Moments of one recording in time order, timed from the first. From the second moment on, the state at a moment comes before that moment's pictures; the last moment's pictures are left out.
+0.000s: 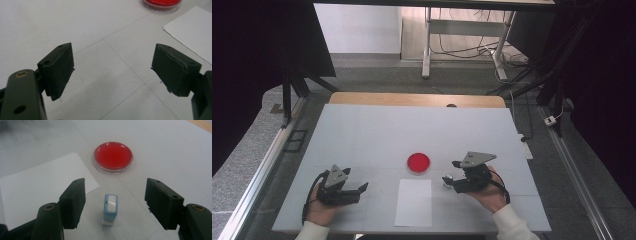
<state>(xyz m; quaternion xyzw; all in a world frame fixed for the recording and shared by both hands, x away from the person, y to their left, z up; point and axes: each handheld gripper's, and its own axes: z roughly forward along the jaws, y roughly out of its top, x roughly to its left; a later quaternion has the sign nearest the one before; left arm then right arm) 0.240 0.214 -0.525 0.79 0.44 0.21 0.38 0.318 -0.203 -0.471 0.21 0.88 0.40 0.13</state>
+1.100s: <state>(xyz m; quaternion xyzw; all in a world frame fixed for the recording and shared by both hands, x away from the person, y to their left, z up) 0.240 0.214 -0.526 0.79 0.44 0.21 0.38 0.316 -0.198 -0.487 0.20 0.89 0.38 0.13</state>
